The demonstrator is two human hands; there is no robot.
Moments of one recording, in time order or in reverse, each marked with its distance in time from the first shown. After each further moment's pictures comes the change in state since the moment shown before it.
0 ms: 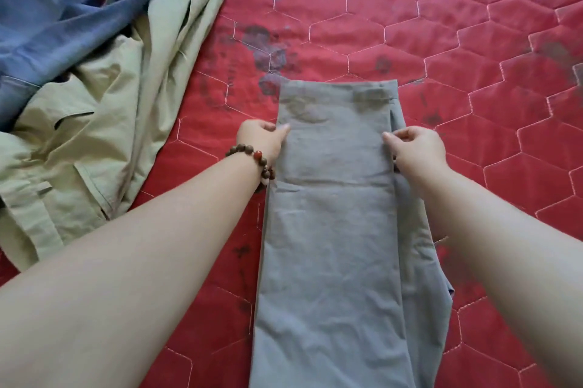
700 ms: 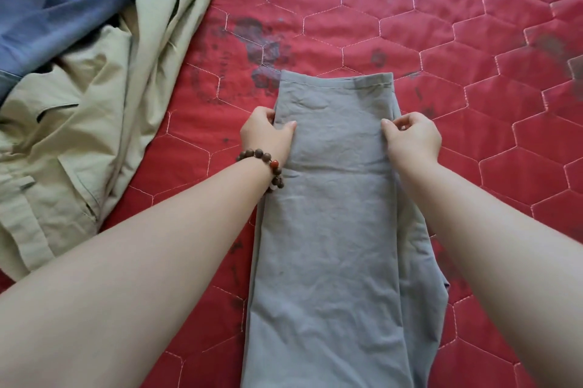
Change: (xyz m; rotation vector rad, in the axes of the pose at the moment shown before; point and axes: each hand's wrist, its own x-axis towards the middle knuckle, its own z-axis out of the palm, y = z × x) left_hand -0.008 0.001 0.021 0.133 0.098 0.138; right_hand 0.006 0.003 0.009 -0.071 0.177 -0.006
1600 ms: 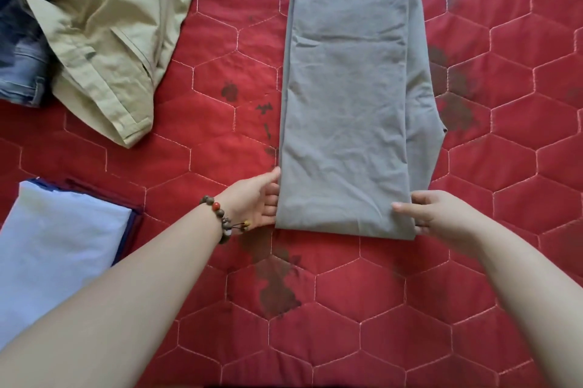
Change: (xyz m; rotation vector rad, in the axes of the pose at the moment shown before) left_hand -0.234 -0.155 -0.093 -0.556 -0.886 -0.865; right_hand -0.244 0.164 -0.108 0.231 -0.936 0.487
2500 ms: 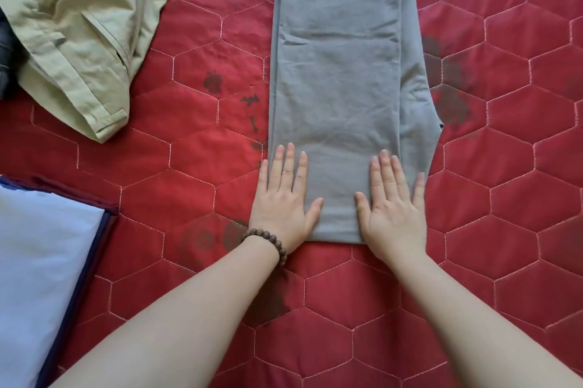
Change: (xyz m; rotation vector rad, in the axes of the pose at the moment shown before) left_hand 0.047 -0.056 0.055 1.751 0.831 0.740; right_hand 0.038 0.043 0.069 -1.238 0.758 -0.477
